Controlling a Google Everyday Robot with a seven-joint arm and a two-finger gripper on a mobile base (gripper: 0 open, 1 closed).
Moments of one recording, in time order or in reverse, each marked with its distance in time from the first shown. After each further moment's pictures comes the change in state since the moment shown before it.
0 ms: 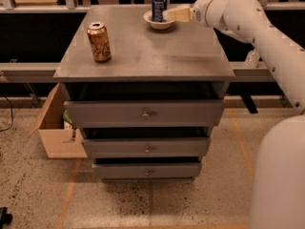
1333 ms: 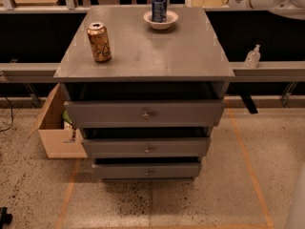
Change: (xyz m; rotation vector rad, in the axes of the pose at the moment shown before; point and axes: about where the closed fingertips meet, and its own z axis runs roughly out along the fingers) arm -0.053 0.005 -0.115 -0.240 0.070 0.094
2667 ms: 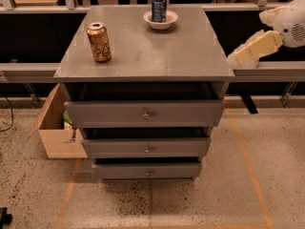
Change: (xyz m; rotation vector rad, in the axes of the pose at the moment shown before) arm 0.086 0.075 -0.156 -0.074 0.390 -0.226
